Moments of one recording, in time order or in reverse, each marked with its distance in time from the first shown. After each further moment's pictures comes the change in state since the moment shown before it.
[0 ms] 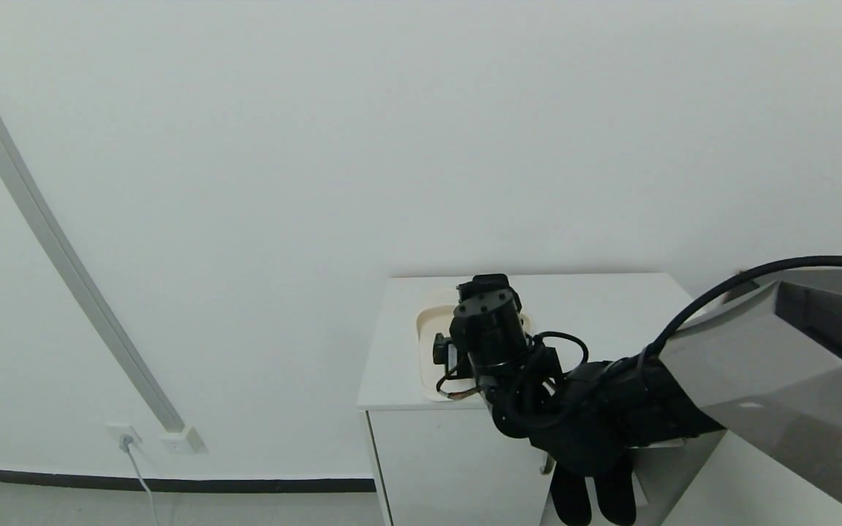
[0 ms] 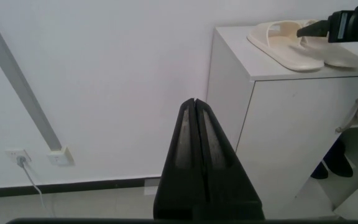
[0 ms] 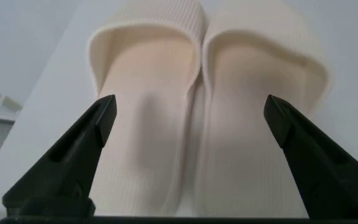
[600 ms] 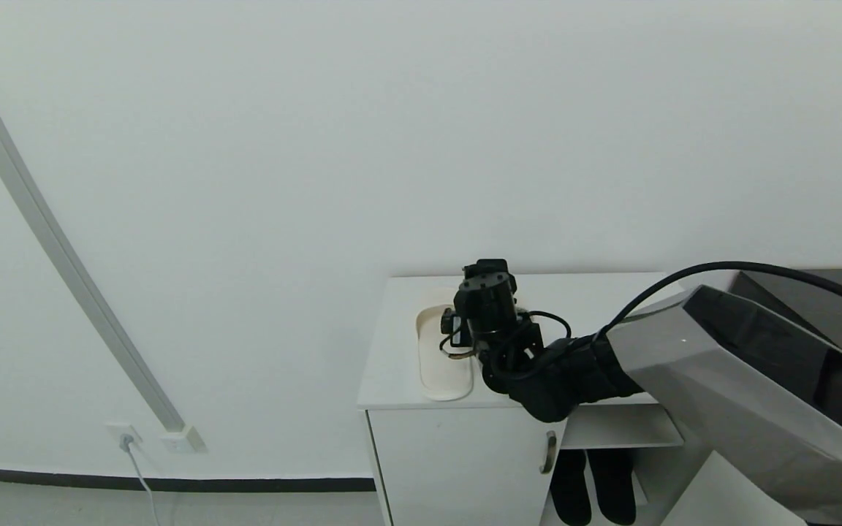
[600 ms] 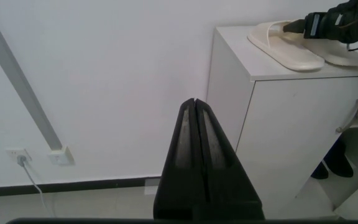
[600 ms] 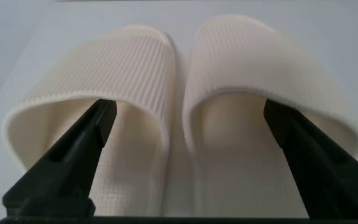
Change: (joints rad) left arm 0.000 0.000 0.000 0.000 0.003 -0.001; right arm -0.093 0.185 -0.277 0.029 0.010 -0.036
